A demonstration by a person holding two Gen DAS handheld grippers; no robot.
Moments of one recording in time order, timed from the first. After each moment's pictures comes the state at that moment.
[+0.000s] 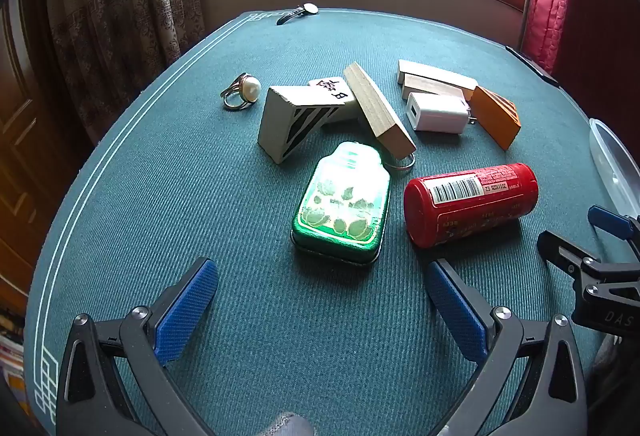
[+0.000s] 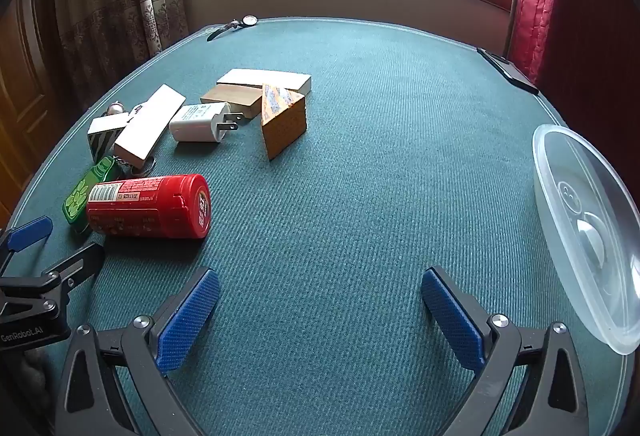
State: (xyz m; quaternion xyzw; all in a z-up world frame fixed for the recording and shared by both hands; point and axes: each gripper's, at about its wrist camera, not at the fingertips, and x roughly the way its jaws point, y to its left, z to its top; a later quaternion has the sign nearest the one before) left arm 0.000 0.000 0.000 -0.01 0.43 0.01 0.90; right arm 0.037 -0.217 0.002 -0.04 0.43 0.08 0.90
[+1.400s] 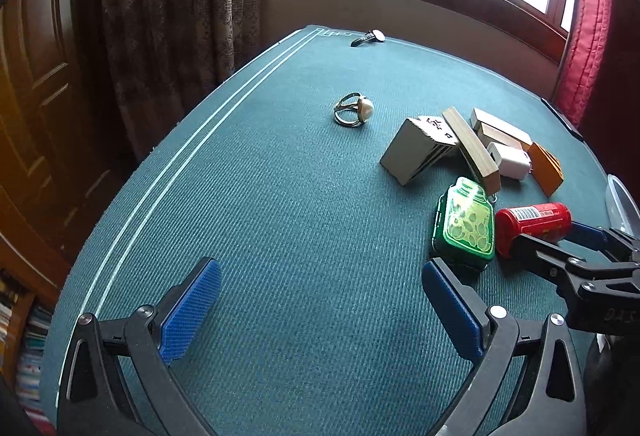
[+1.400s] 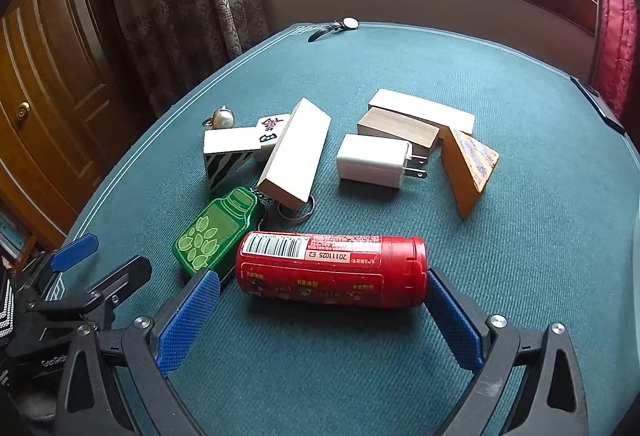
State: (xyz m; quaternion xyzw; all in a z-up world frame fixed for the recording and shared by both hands) left arm -0.025 0.087 0.009 -0.07 0.39 0.05 0.92; right arm 0.058 -0.121 0.016 -0.02 0.44 0.19 0.88
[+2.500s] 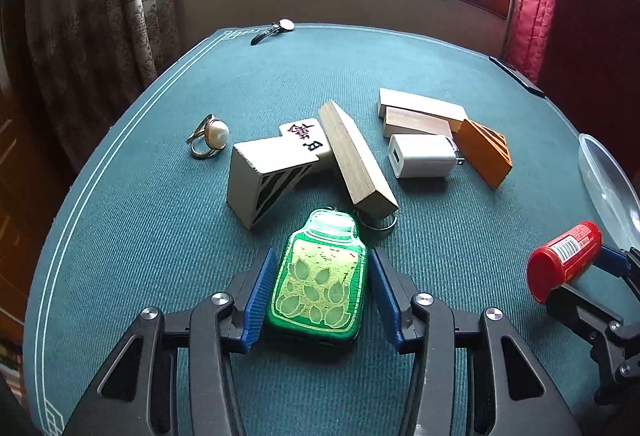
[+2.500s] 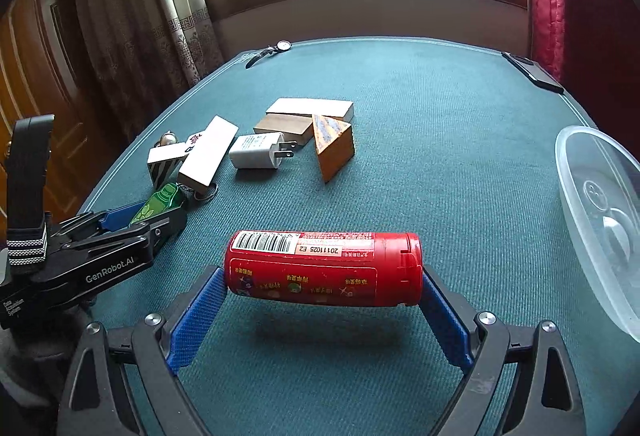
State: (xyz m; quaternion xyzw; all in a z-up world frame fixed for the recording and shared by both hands) left arm 0.034 -0.005 0.014 -0.01 0.41 -0.04 0.91; right arm 0.018 -0.211 0.026 0.03 0.41 0.14 0.90
